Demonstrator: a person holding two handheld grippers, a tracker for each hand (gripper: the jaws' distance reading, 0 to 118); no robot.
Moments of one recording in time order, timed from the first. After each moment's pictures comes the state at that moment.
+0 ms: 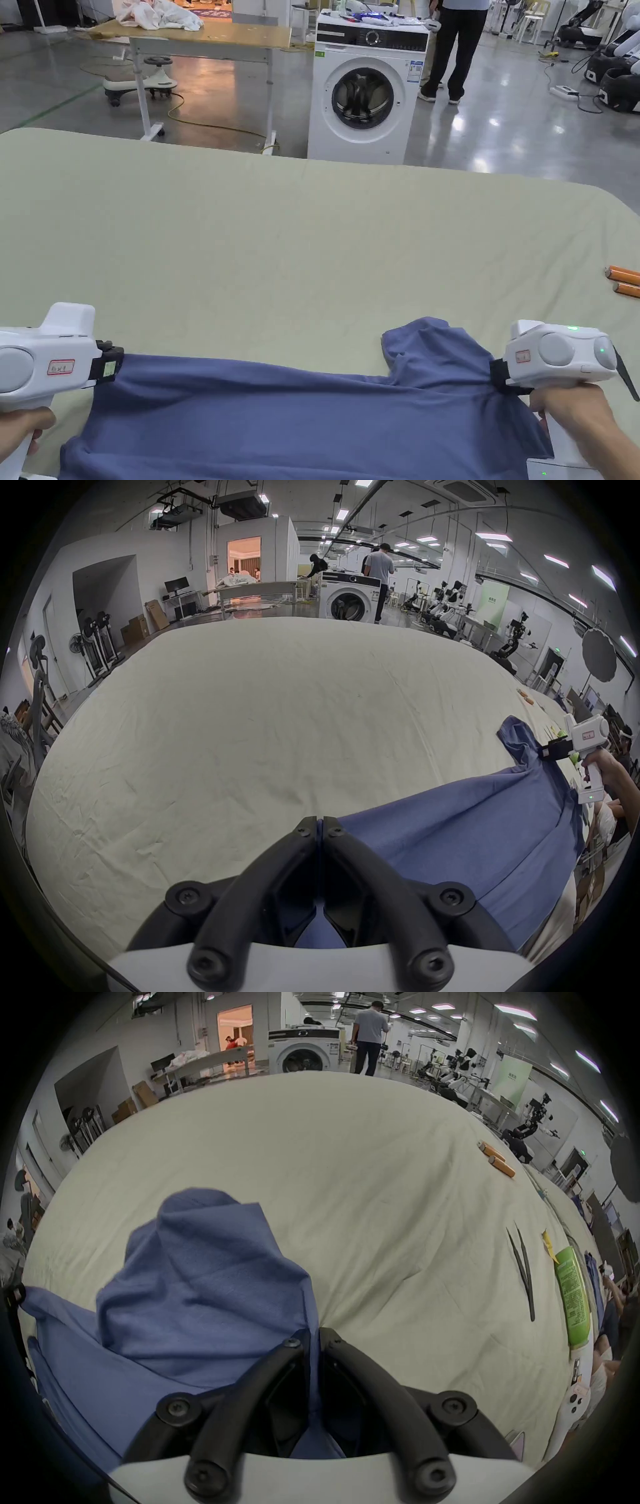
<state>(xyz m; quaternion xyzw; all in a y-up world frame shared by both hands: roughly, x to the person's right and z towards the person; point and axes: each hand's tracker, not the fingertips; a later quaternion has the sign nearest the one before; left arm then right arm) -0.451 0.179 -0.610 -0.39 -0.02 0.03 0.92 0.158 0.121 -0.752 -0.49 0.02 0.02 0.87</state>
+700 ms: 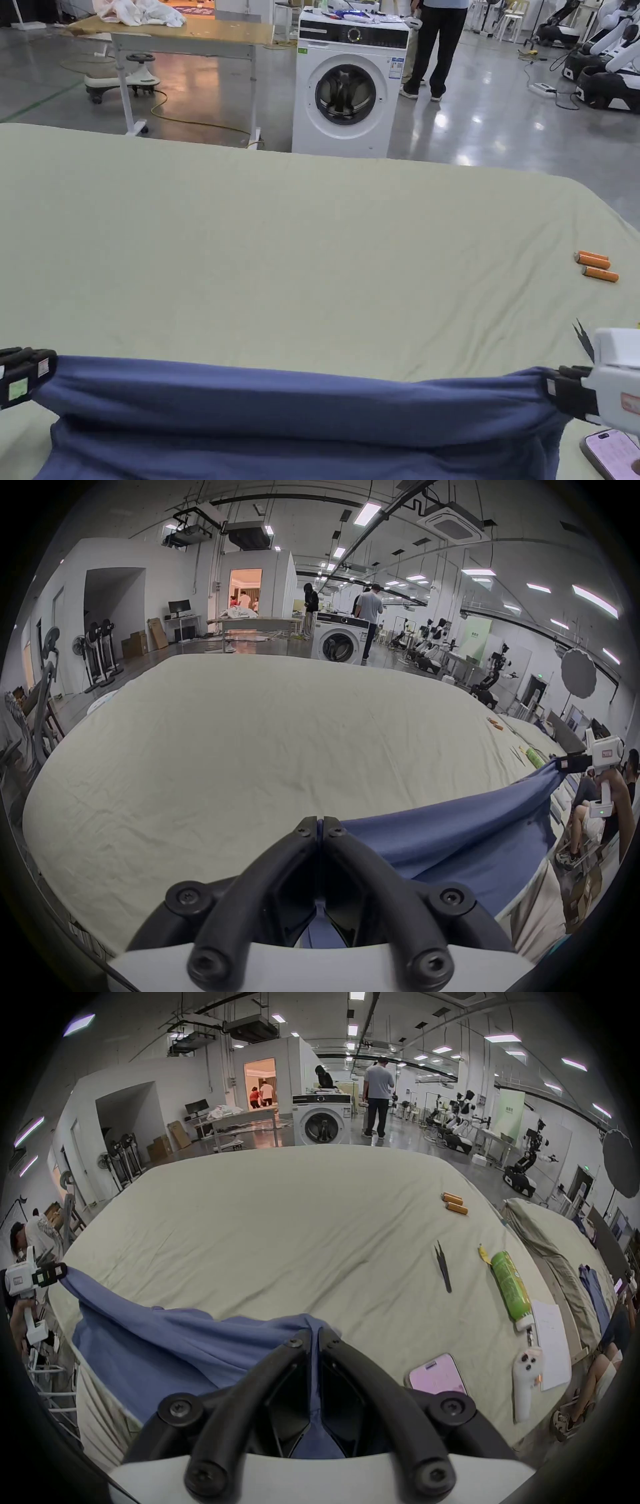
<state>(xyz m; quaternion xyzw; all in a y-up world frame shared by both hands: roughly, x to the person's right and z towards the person) -0.487 0.204 -0.500 -0.31 -0.04 0.06 0.95 0.183 0.240 -0.541 -0.38 0.08 0.03 0.92</state>
